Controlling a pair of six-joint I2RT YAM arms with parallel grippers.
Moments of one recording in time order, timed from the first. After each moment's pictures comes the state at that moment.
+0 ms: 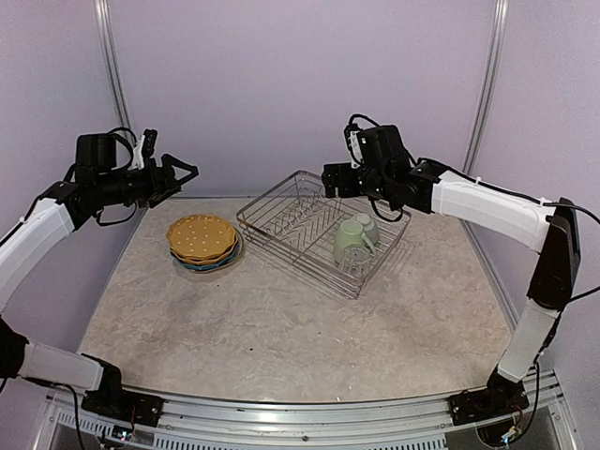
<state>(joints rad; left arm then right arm) -0.20 1.22 1.20 -0.35 0.53 -0.48 0.73 1.75 1.57 -0.22 0.30 0.27</state>
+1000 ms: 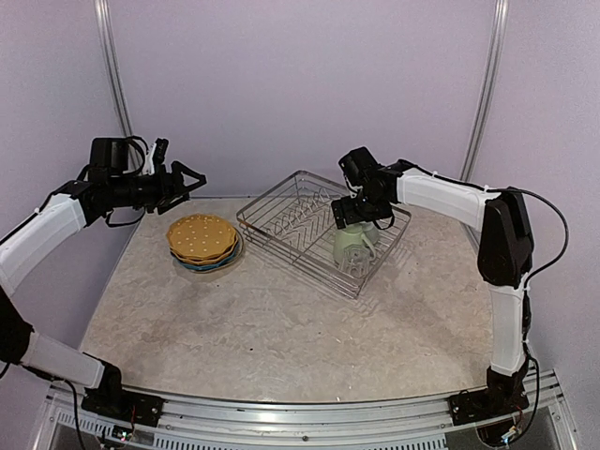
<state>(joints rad) -0.20 1.30 1.20 -0.34 0.57 -0.49 0.62 2.10 1.87 -0.70 0.33 0.26</state>
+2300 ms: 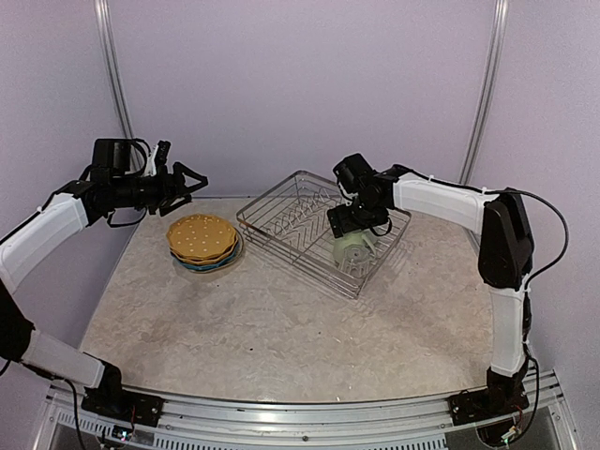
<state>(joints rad) -0.20 1.32 1.20 -0.34 0.60 -0.51 0.65 2.08 1.83 -0.70 0.32 0.25</state>
